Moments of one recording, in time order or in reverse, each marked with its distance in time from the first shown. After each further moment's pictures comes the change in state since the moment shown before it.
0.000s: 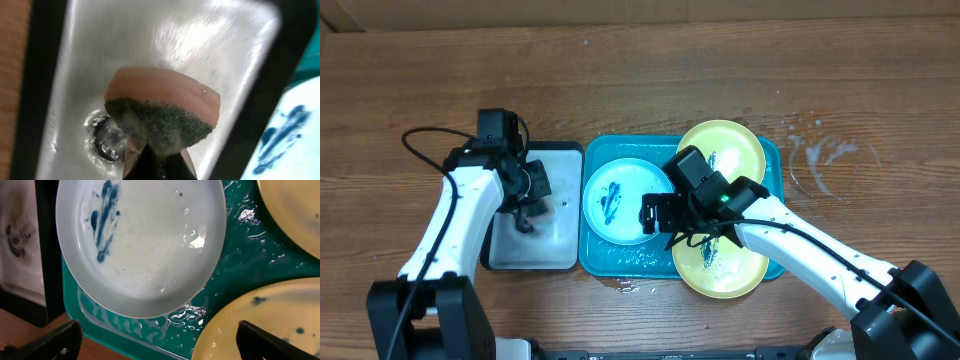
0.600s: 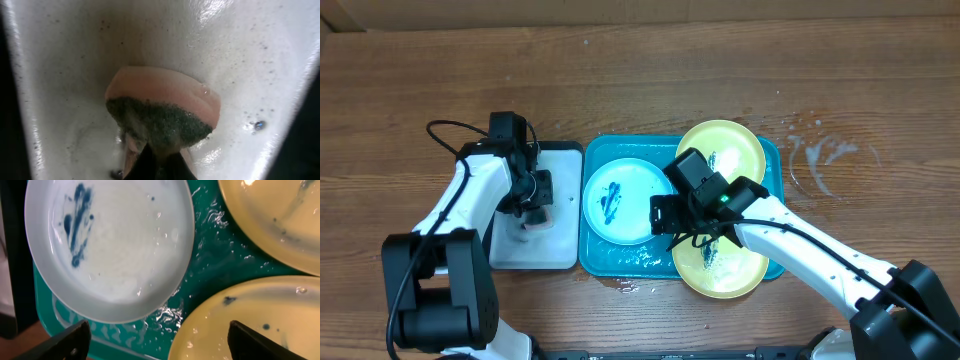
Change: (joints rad) left arm 0.000 0.163 0.003 0.015 -0.019 0.180; right arm 0.000 0.003 0.000 -0.036 0.084 -0.010
